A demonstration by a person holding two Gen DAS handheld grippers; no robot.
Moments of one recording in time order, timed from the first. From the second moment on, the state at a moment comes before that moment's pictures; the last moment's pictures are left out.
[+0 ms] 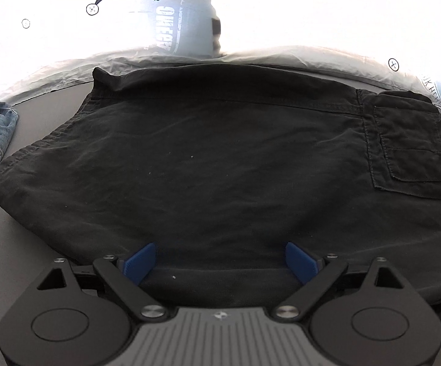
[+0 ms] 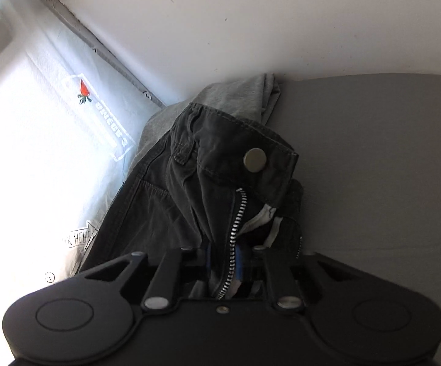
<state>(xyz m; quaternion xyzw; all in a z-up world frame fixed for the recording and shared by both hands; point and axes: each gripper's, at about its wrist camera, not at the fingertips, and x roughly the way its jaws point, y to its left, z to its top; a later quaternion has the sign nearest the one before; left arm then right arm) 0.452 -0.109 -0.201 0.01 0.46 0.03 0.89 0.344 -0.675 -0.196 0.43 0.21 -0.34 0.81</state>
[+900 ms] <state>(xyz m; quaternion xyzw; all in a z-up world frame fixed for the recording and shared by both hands) 0.460 -0.095 -0.202 0.05 0.50 -0.03 0.86 0.403 -0.401 -0.188 -0.17 0.37 -0.18 0.90</state>
